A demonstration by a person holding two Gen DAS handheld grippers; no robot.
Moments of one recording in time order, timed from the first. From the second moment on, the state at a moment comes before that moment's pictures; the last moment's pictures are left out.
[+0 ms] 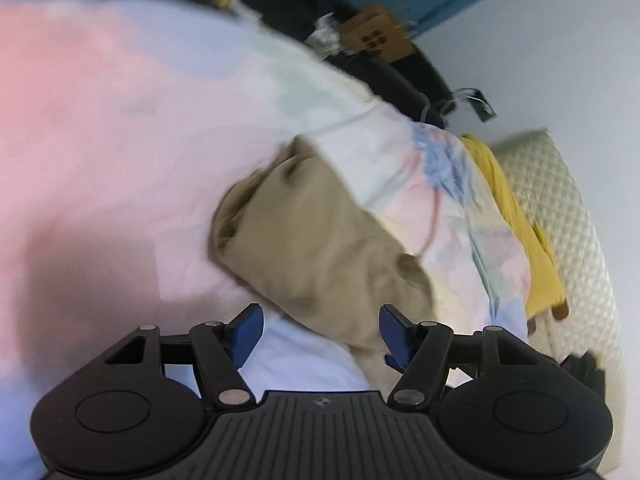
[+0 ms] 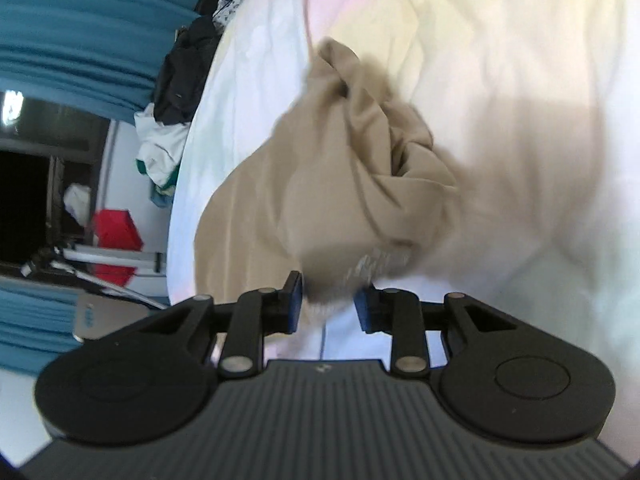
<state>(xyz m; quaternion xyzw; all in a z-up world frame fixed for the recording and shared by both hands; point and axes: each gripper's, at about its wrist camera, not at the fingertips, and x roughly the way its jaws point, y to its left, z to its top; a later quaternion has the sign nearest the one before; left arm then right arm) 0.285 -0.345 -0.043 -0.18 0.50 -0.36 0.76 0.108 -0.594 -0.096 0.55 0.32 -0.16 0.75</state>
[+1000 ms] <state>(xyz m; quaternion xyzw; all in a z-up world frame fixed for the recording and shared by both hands) -0.044 -0.193 0.116 0.06 0.22 -0.34 0.91 -0.115 -0.362 0.063 0.15 0.17 -0.16 0.96</state>
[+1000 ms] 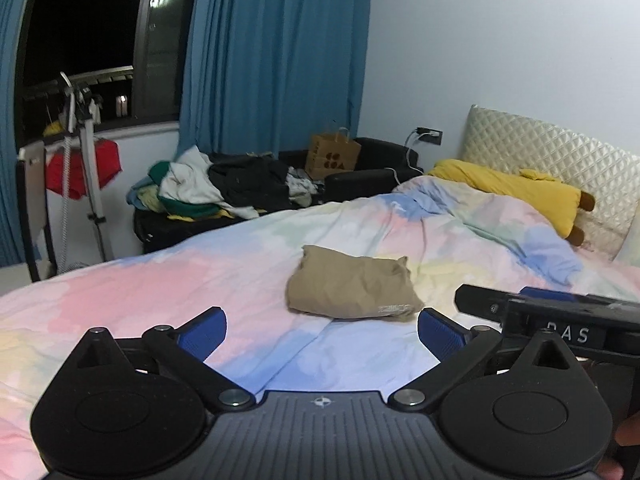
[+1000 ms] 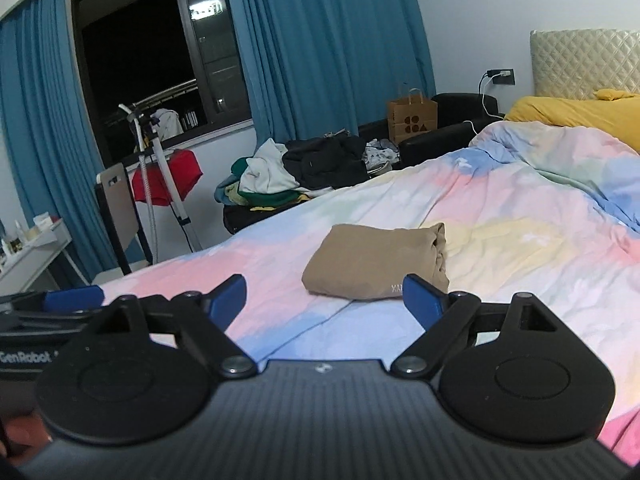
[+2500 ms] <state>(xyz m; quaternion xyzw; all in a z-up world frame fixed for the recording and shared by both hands) -0.026 -0.150 0.053 0.07 0.26 -0.28 0.92 -0.098 -0.329 0.005 0.08 0.19 -0.21 0.96</state>
